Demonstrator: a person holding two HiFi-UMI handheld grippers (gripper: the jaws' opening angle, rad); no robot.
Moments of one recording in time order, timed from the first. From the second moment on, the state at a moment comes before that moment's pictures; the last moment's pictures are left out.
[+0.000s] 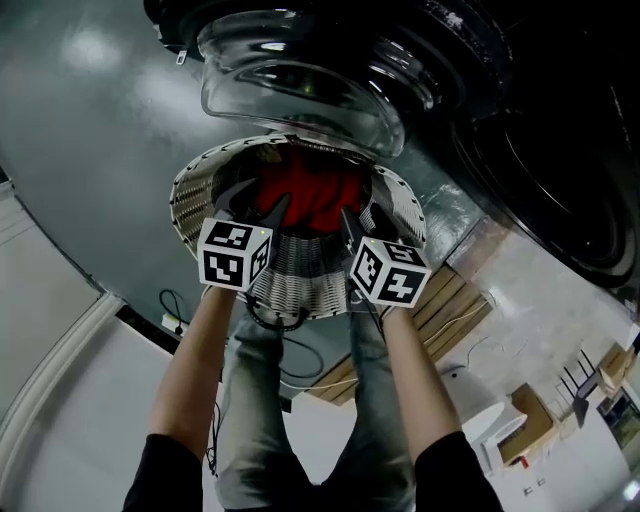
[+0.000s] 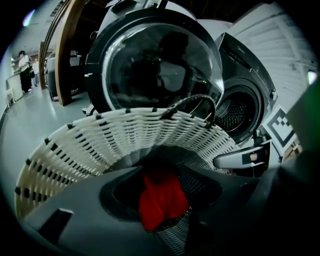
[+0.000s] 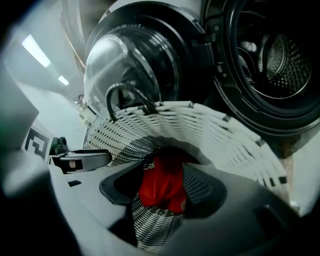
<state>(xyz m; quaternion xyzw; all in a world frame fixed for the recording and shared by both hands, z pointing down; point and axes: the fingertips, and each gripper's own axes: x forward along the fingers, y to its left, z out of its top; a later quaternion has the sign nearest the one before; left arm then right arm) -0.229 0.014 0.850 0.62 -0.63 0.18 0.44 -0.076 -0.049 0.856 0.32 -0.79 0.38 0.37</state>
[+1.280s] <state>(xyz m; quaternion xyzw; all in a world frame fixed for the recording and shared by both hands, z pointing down) -0.213 0.018 1.090 0.59 -0.56 0.29 0.51 -0.072 -0.042 1.110 0.39 -0.69 0.42 0.44</state>
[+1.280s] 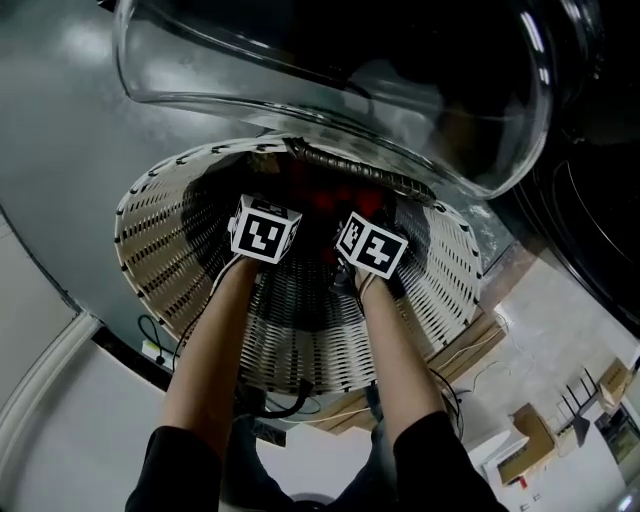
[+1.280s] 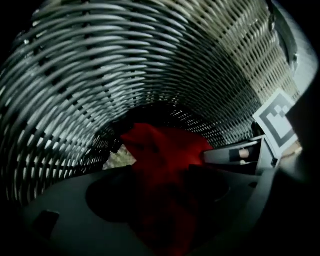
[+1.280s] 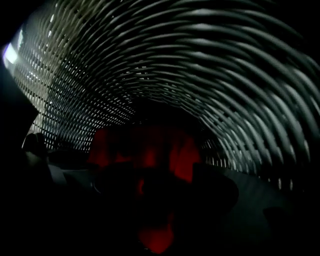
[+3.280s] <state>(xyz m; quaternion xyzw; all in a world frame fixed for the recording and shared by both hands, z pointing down) -0.190 0.019 0.857 0.64 -0.60 0.17 0.45 -0.111 -0.020 0.864 0.29 -0.83 0.35 0.32</state>
